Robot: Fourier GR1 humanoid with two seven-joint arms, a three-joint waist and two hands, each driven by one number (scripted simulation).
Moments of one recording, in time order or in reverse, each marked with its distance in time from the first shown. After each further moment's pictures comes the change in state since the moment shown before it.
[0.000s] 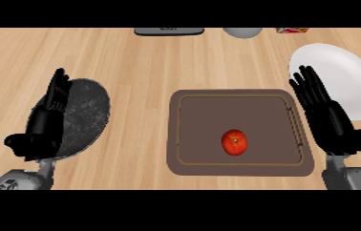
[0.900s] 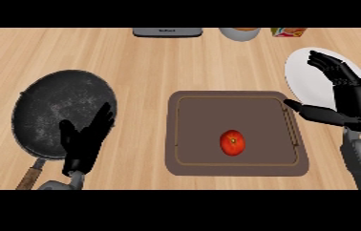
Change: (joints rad) left arm 0.060 -0.149 -0.075 0.171 0.143 -0.182 0.238; right arm -0.167 -0.079 -0.113 0.228 0.239 -0.029 -0.291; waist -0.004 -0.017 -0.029
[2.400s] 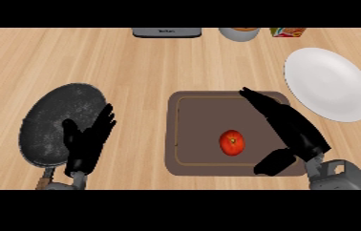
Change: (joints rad) left arm 0.021 -0.069 0.067 -0.011 -0.082 -0.056 0.050; right arm 0.062 -0.025 0.420 -0.425 0.571 0.263 0.726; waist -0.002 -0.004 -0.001
